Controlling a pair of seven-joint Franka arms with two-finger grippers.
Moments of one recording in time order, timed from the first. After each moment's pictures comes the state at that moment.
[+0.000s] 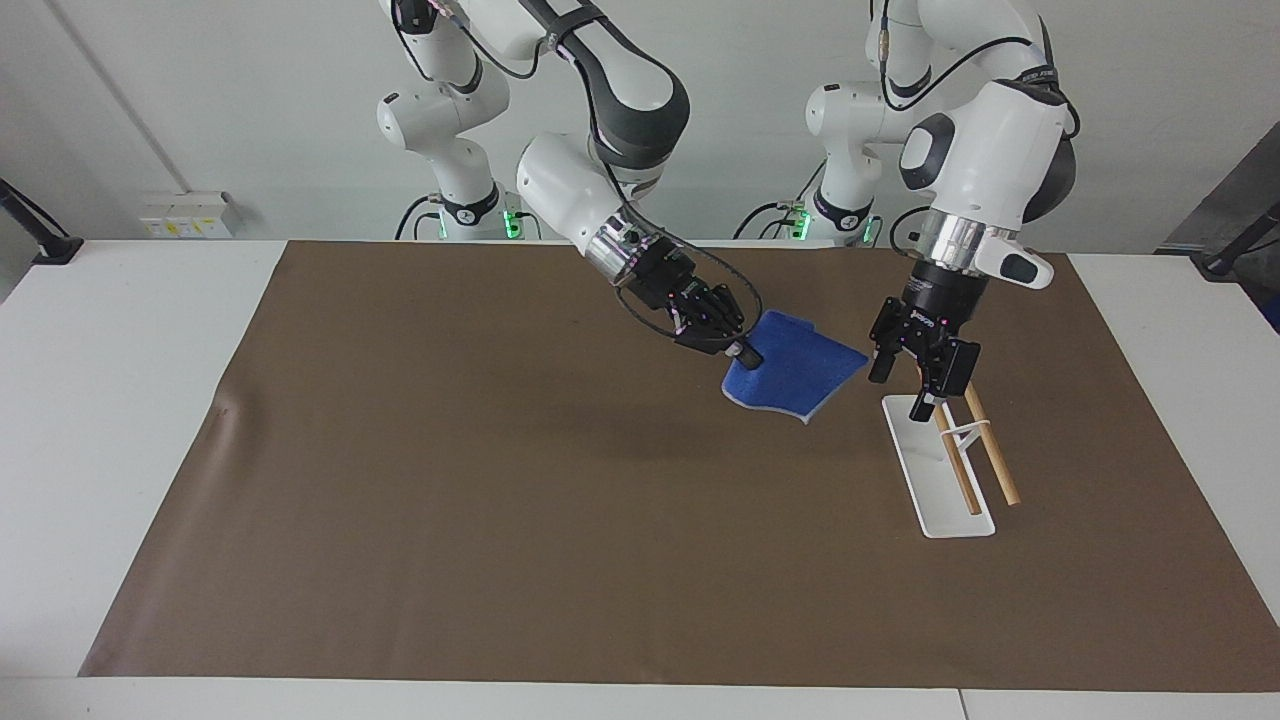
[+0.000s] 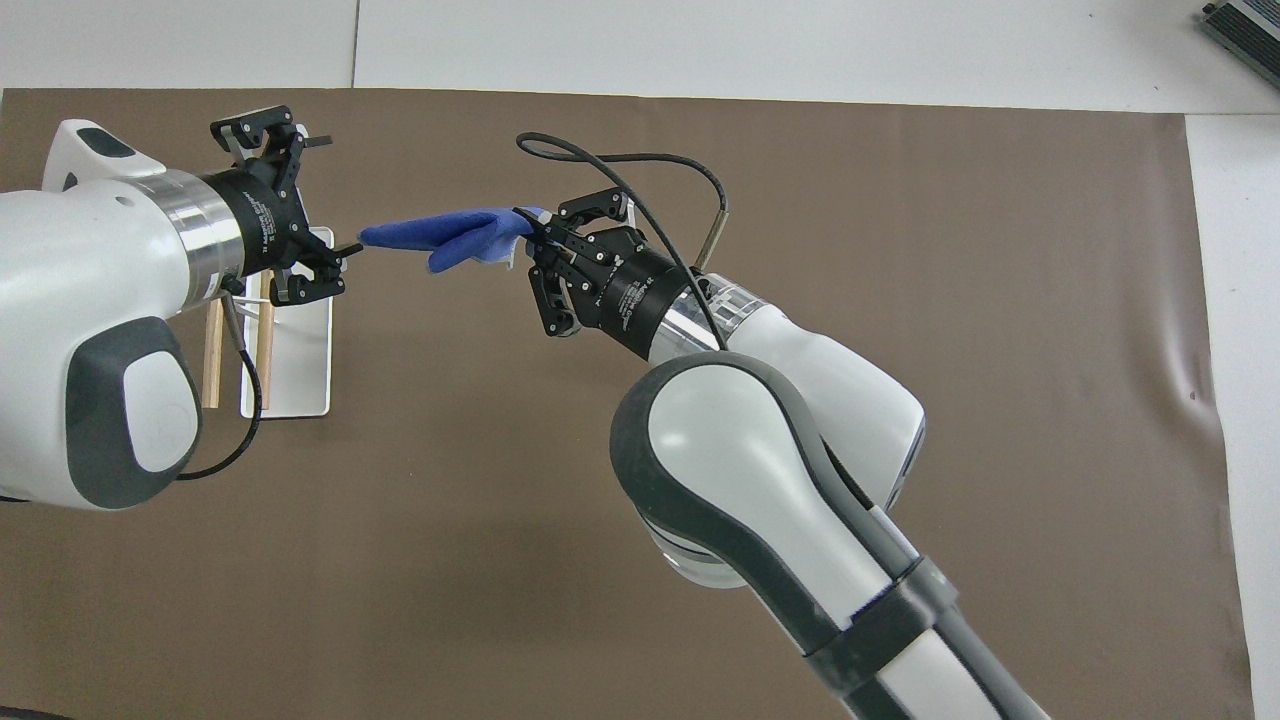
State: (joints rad) left arm -0.10 0.03 -0.17 -1.91 -0.20 2.53 -1.77; right arm 0.64 0.27 0.02 -1.69 1.65 2.92 0.97
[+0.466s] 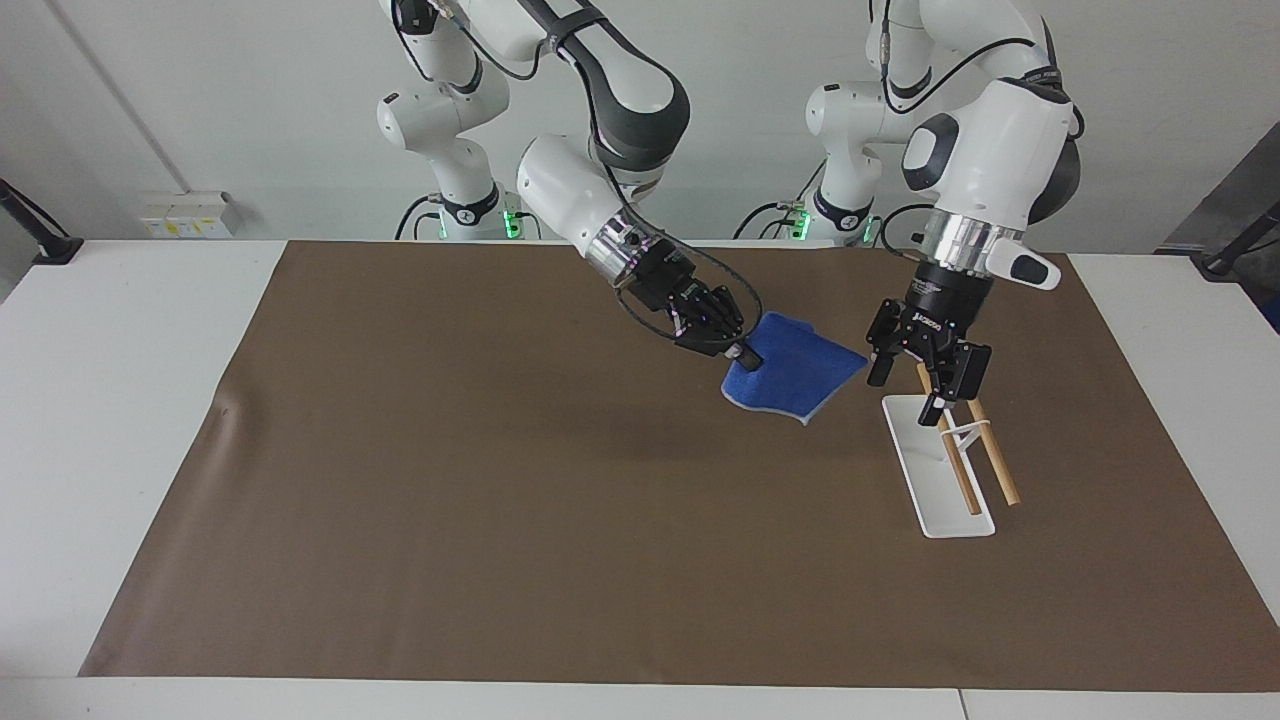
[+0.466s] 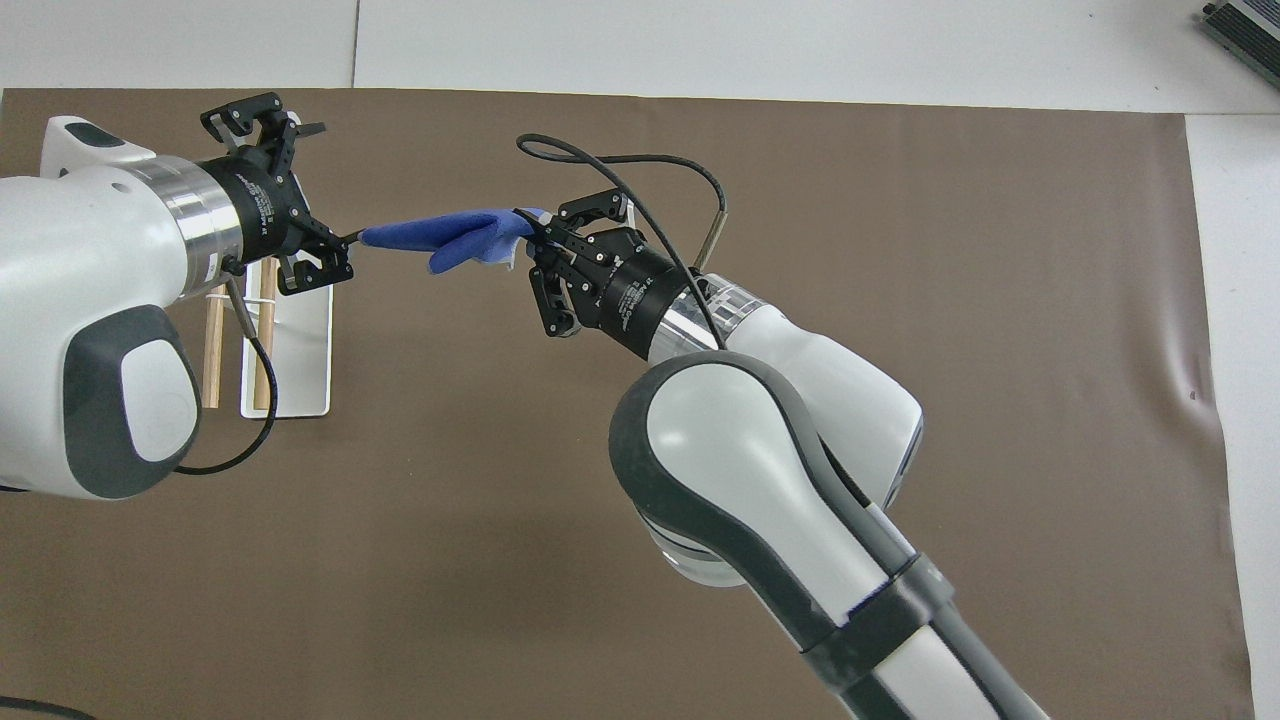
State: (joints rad) left arm -0.10 0.04 -0.18 -1.89 -0.20 2.53 -1.89; right arm 0.64 0.28 0.02 -1.69 1.65 2.92 0.97
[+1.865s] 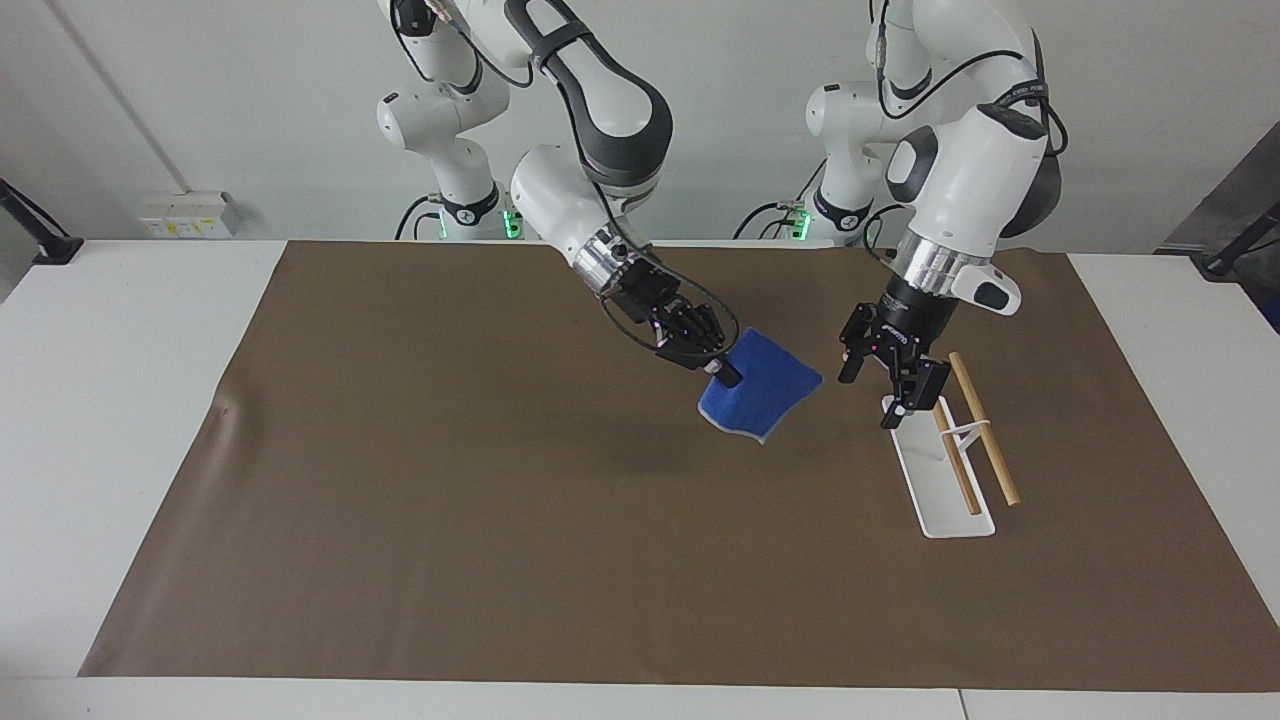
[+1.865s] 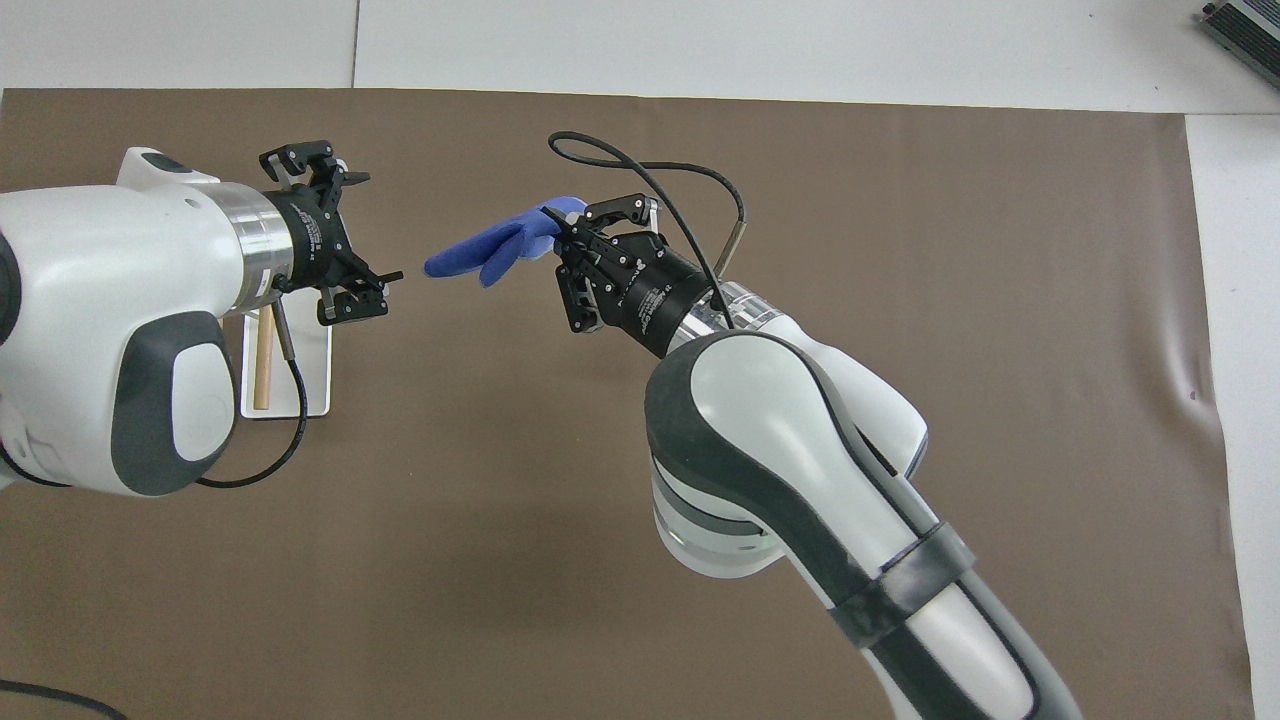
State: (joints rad) left arm -0.08 0.06 -0.20 -1.90 -0.20 2.41 -1.91; right arm 0.62 0.28 0.02 -1.70 1.82 2.97 0.72
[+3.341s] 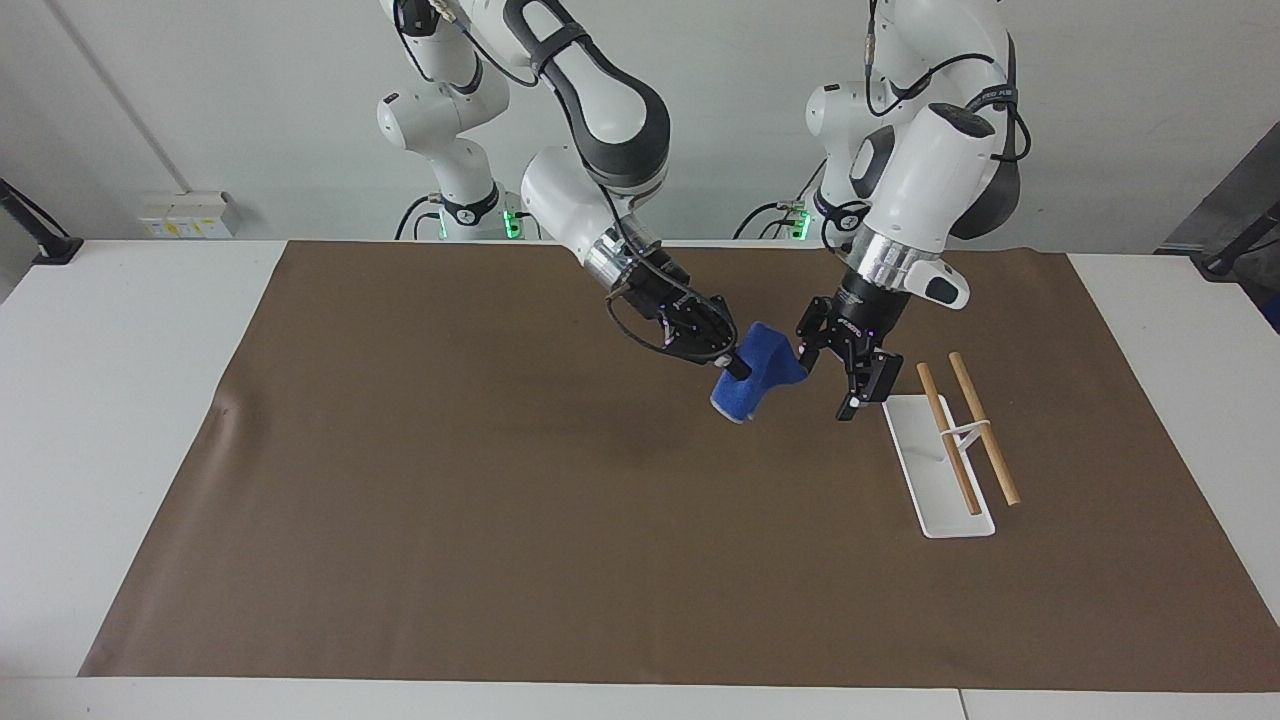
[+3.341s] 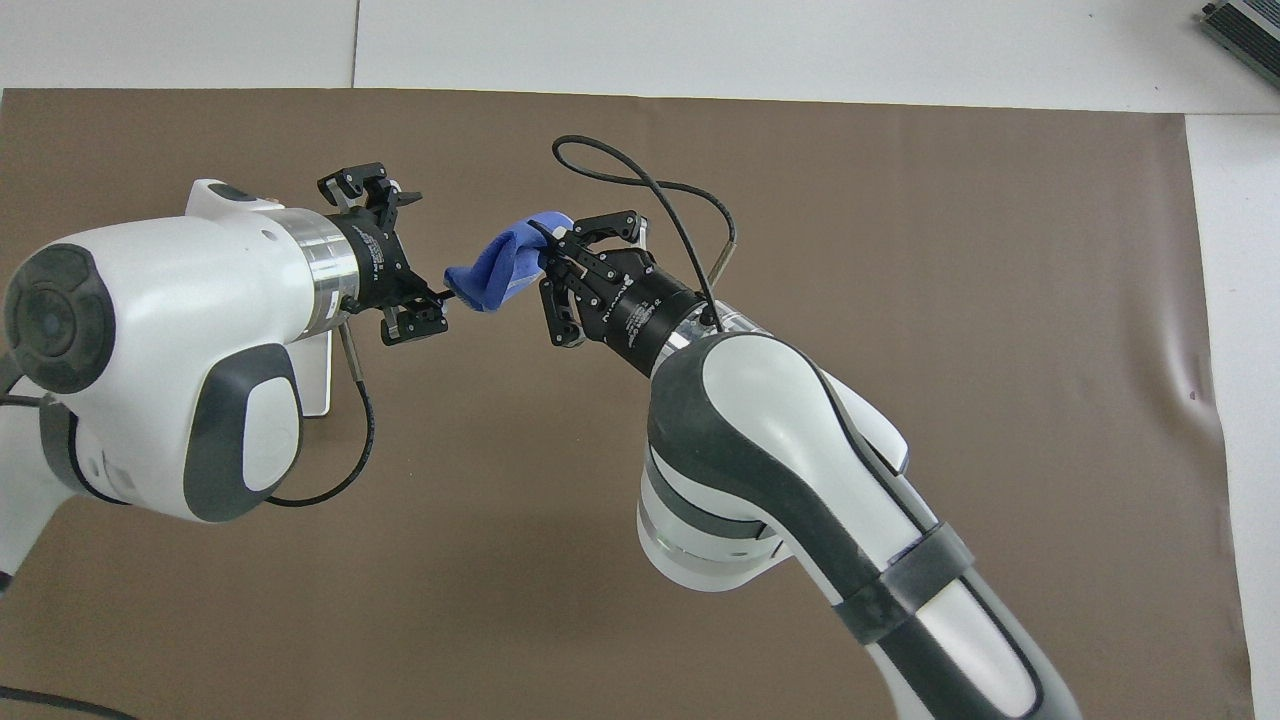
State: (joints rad) left arm -0.09 0.06 -0.29 -1.95 -0.20 2.46 -2.05; right arm 0.65 0.28 0.02 -1.70 1.98 2.97 0.65
